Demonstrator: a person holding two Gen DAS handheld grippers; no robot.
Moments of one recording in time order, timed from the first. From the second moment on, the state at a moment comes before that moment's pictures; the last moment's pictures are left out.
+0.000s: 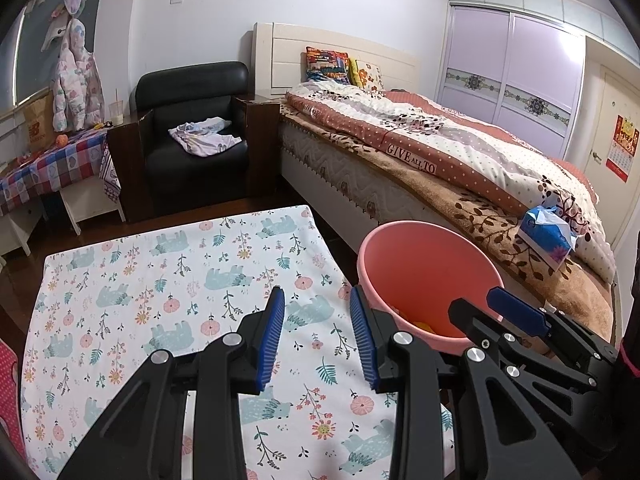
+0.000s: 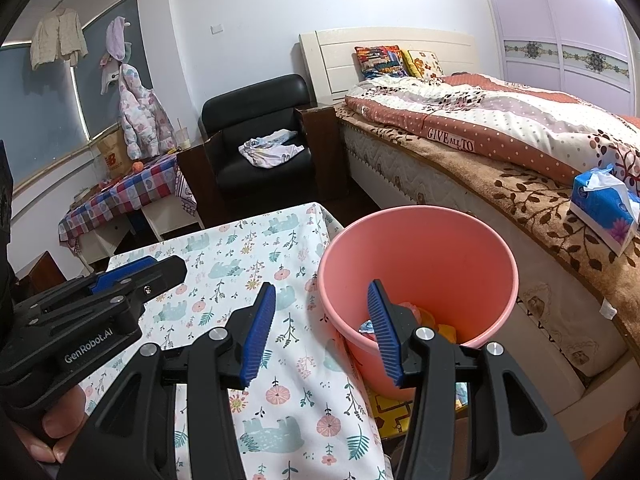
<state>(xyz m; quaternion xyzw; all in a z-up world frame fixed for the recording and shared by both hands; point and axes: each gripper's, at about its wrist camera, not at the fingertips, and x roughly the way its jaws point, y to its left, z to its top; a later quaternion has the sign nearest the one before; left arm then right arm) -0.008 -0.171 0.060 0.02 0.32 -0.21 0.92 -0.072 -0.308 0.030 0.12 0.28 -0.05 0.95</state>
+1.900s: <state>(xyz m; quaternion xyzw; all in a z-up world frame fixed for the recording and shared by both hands) 0.003 -0.141 0.051 0.00 0.32 -0.15 0.93 -0.084 -0.293 0.049 0.09 0.22 -0.07 0.97</state>
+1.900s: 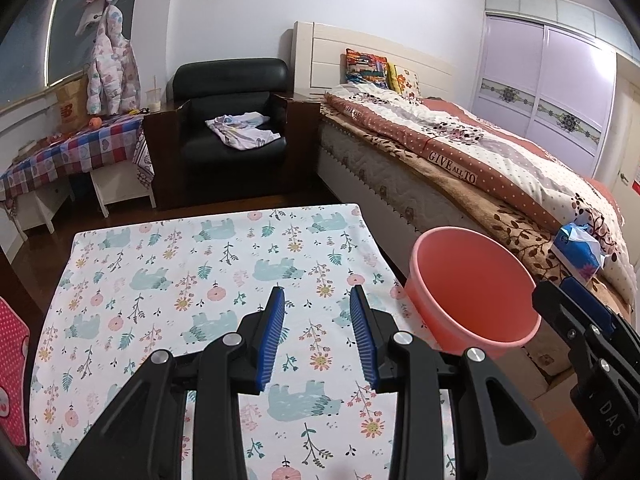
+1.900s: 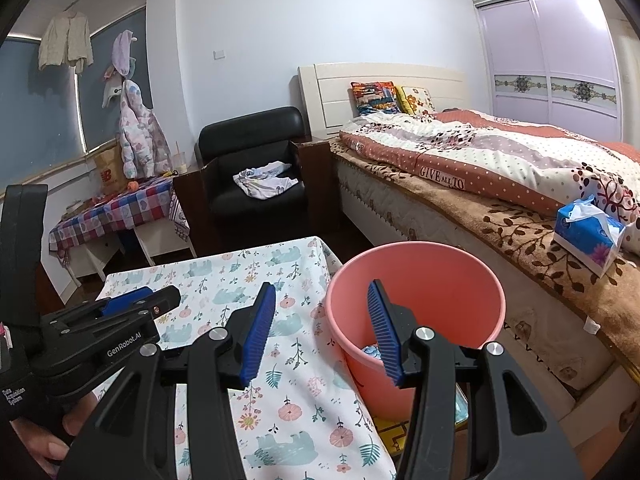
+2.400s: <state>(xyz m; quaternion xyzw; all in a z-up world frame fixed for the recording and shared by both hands) 0.008 -0.138 0.046 0.00 0.33 -0.15 0.93 -0.080 -0.289 0.047 0.09 0.23 -0.07 0.97</state>
